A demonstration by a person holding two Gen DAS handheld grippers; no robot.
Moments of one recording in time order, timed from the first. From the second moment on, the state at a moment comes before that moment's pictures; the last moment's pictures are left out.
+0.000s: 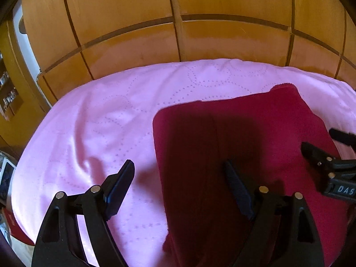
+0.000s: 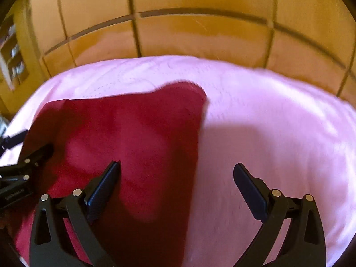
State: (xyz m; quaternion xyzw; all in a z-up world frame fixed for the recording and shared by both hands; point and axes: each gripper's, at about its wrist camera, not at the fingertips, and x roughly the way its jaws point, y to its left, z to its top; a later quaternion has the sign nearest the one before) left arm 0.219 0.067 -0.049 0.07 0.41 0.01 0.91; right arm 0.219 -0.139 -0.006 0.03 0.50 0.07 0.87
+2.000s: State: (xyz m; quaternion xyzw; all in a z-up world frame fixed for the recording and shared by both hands) left arm 0.150 0.141 -0.085 -0.21 0.47 -0.14 0.85; right arm 0.139 -0.191 -0.017 0.33 0.50 0.26 0.76
